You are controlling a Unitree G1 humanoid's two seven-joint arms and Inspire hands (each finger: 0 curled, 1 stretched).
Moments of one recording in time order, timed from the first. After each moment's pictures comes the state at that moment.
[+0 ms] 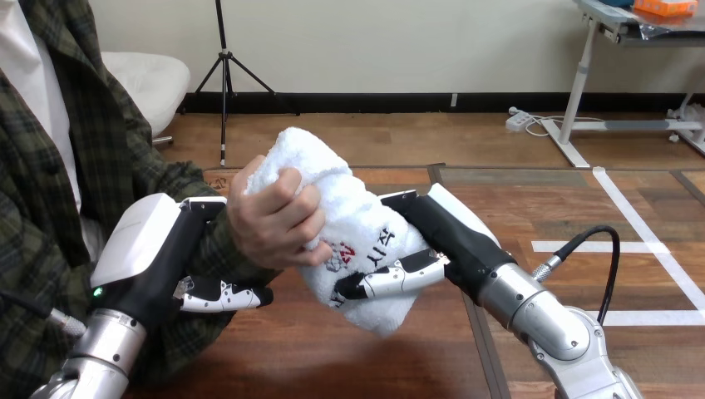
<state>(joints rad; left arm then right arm) 0.02 0.47 -0.03 0.11 0.51 -0.35 0.05 -0.28 -0.21 0.18 0.24 -0.22 -0.11 0.35</state>
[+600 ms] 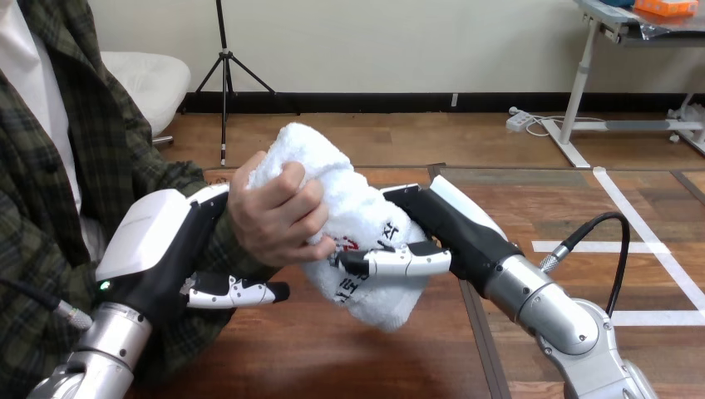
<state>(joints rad) 0.02 0.47 -0.03 0.03 0.57 -0.29 0.02 -0.27 -0.25 0.18 0.17 -0.24 -0.07 0.36</state>
